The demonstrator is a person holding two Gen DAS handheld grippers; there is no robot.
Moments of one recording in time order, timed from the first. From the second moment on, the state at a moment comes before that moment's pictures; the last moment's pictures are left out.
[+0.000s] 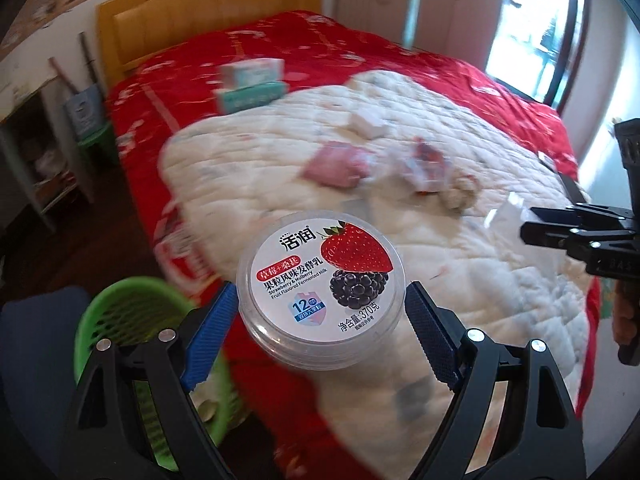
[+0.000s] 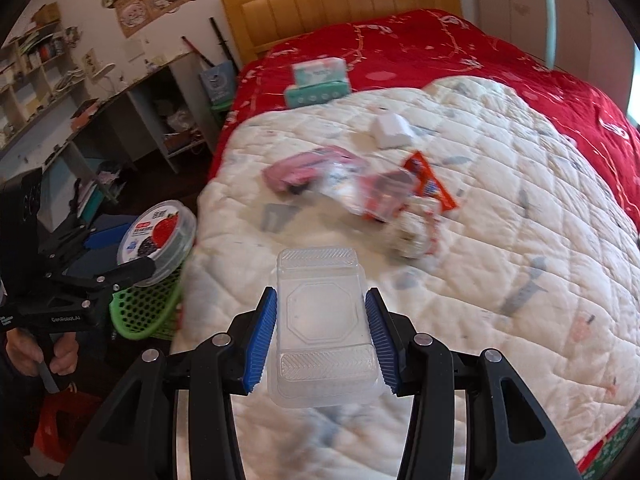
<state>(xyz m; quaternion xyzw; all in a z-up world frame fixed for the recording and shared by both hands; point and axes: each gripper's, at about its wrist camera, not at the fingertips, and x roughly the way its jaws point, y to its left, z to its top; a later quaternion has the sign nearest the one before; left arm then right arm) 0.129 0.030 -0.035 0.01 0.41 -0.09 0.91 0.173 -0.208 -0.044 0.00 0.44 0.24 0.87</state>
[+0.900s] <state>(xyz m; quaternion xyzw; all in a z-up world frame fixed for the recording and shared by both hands) 0.058 0.229 -0.077 -0.09 0.45 0.11 0.88 0.162 -0.030 -0.032 -0.05 0.43 0.36 0.82</state>
